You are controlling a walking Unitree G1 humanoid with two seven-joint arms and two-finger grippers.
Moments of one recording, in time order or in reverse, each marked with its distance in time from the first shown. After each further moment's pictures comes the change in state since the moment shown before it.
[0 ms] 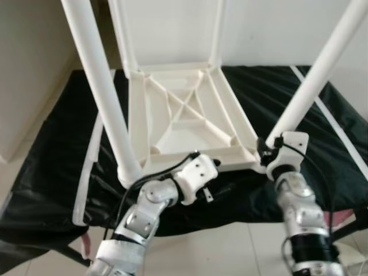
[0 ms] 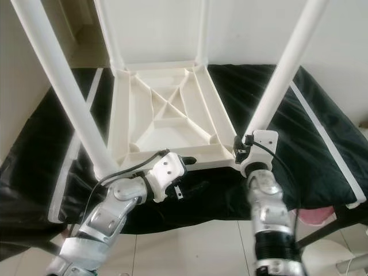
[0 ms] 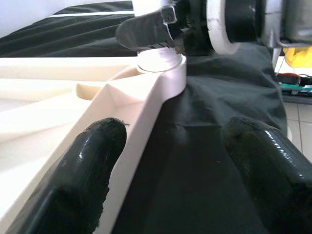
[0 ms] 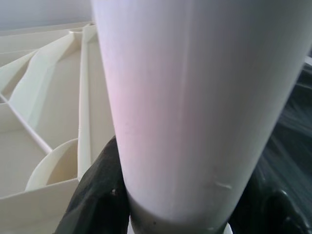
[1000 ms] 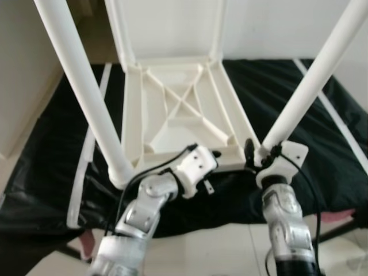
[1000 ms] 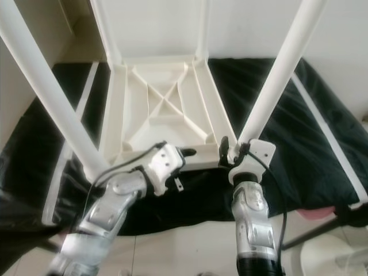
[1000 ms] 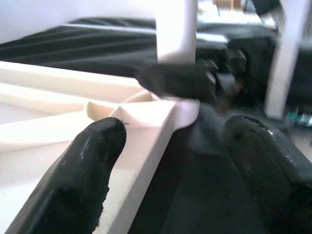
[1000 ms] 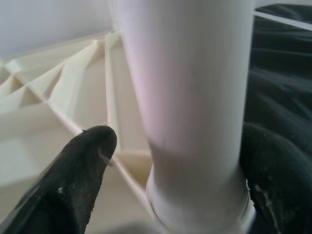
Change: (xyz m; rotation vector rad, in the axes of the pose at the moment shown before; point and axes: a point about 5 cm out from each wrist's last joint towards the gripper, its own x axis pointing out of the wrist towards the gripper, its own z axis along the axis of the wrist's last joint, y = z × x) left arm -0.008 0.003 0.013 -0.090 -0.107 0.061; right arm -0.043 0.015 0.001 0.104 -0.083 0.126
